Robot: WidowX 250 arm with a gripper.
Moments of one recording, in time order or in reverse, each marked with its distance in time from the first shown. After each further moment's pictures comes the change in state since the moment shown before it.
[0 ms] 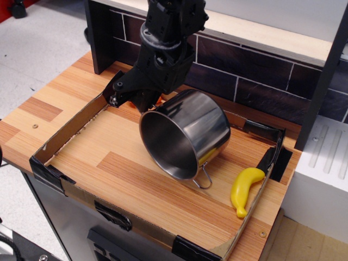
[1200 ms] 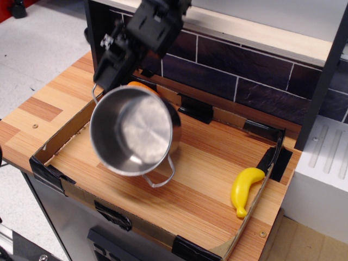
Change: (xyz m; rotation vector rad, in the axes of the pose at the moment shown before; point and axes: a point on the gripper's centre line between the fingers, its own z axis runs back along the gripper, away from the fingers) arm -0.030 -0.022 0.005 -0.879 -0.084 0.078
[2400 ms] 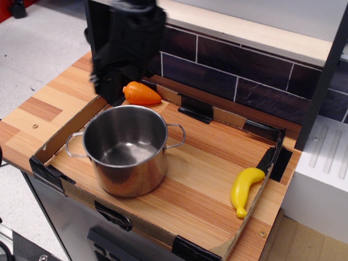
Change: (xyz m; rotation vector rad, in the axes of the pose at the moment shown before) arm -0.004 0.000 0.017 0.888 -0.139 0.052
